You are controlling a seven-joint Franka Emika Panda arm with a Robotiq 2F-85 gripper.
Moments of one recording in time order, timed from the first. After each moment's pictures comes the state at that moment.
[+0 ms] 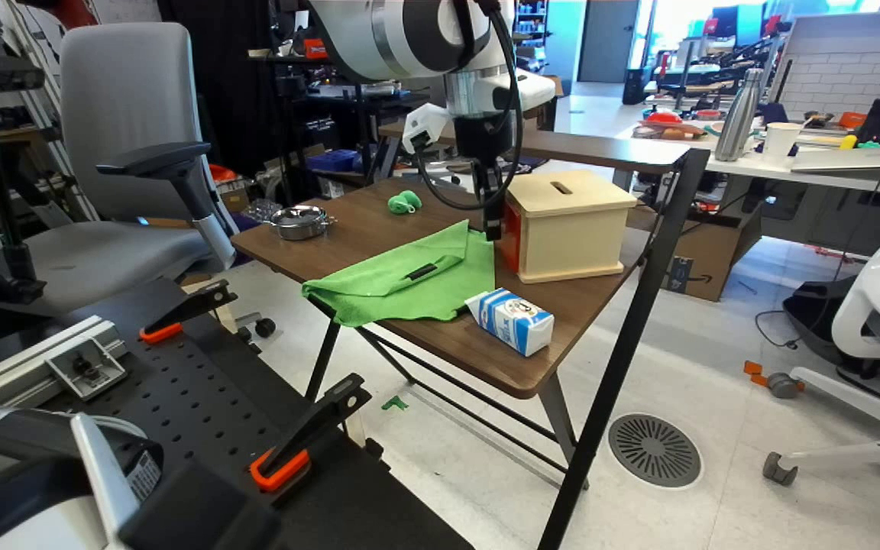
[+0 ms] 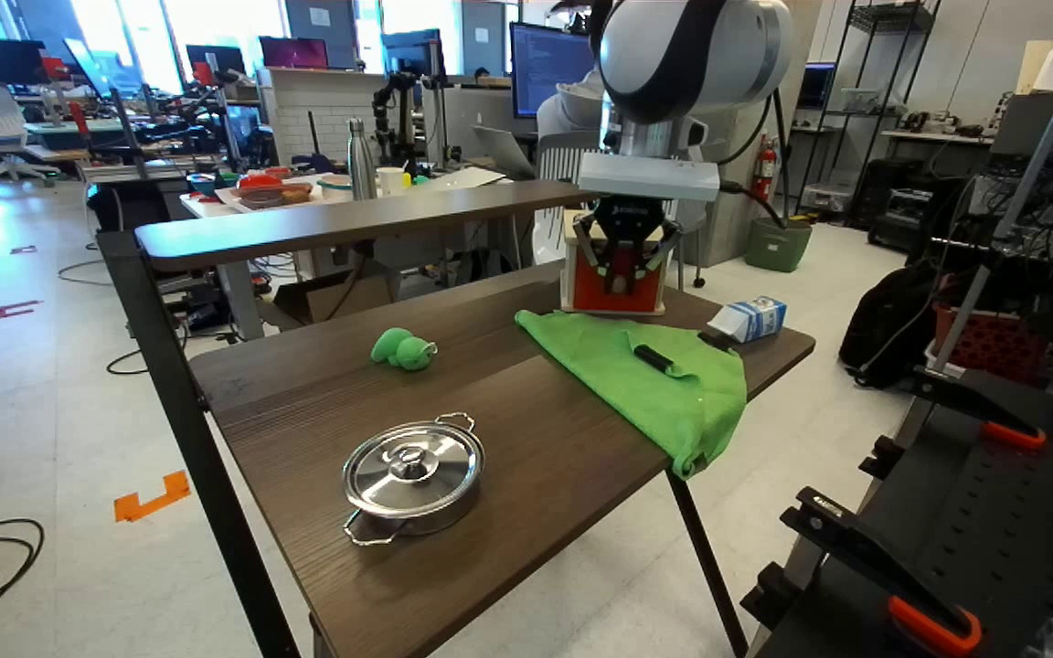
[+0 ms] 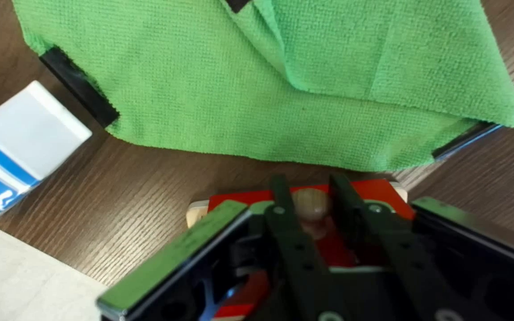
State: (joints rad) arm 0.11 0.74 -0.14 -1.74 0.02 2.57 0.76
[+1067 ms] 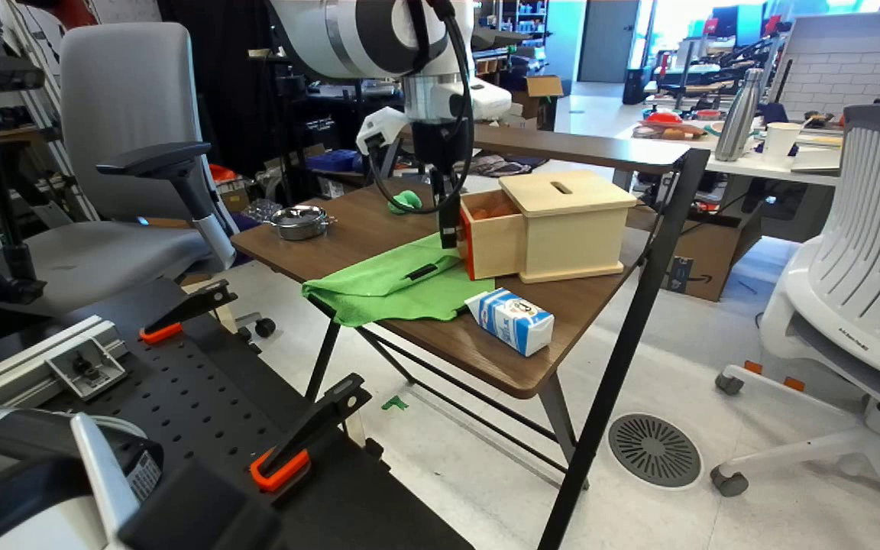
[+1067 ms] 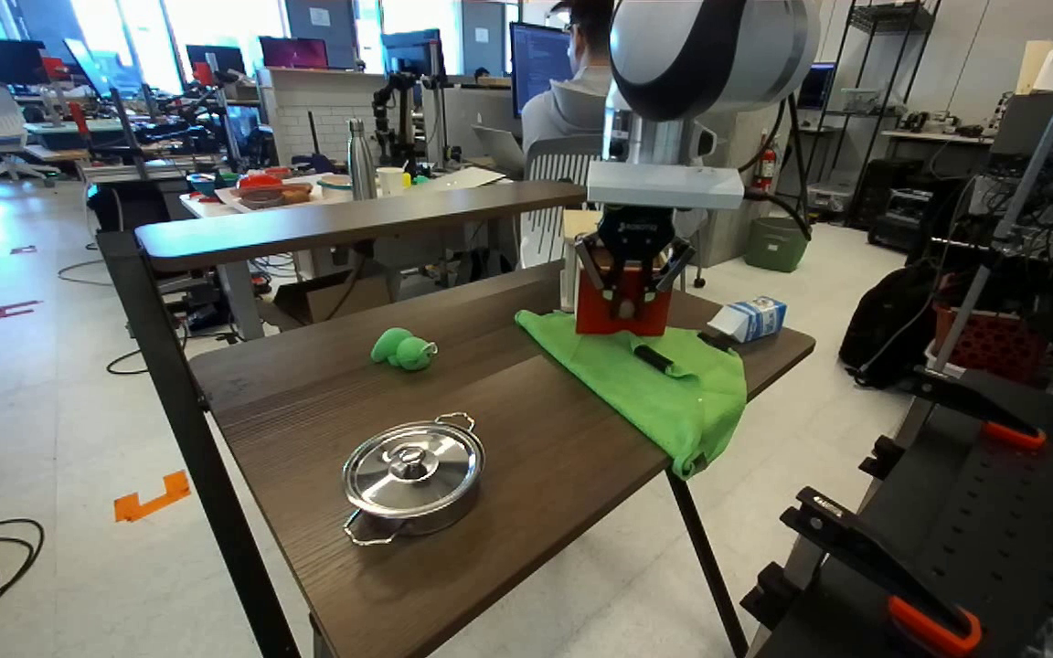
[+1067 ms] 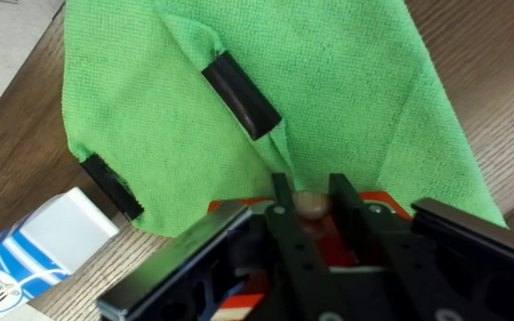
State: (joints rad) arm 0.12 0.66 -0.09 -1.89 0.03 2.57 0.75
